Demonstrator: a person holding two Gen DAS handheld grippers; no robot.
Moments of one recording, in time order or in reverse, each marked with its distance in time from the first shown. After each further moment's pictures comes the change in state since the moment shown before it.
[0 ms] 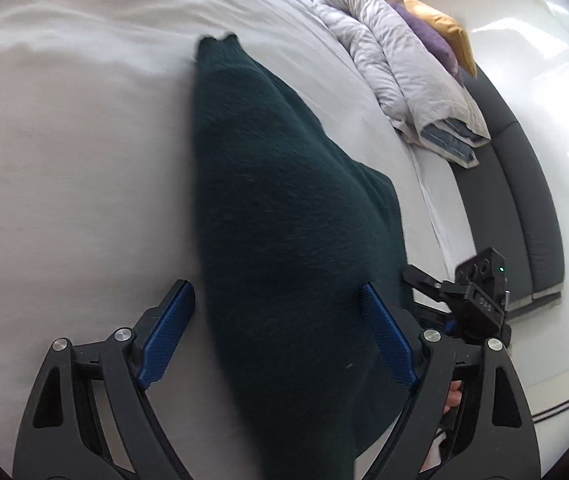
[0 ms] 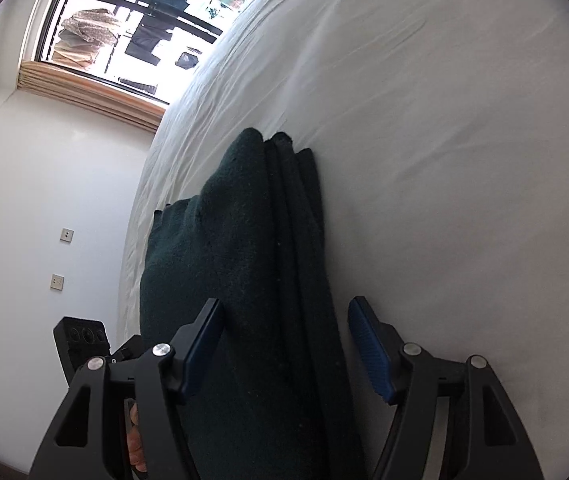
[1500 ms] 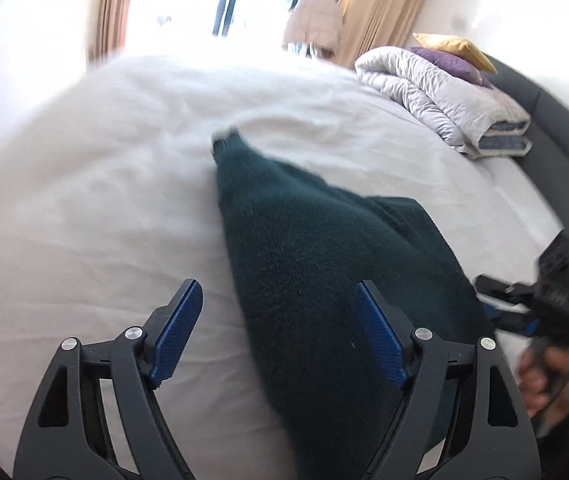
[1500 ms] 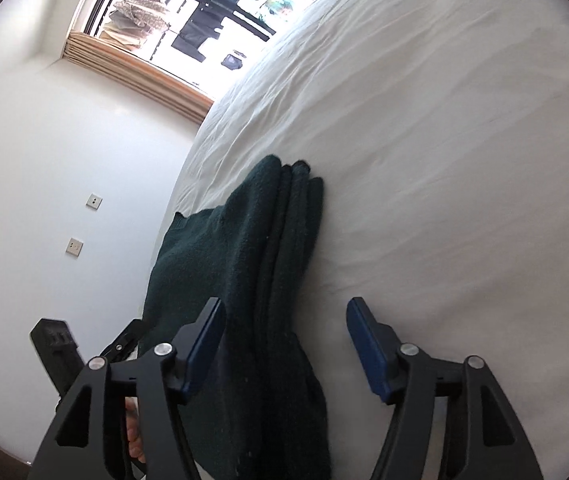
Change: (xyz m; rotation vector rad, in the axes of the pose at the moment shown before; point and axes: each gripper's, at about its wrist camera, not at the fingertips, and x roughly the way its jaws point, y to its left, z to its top) left arm -0.249 0.075 -0.090 0.347 -0.372 0.470; right arm 0.051 0.148 -0.184 -0.095 -0.131 0.062
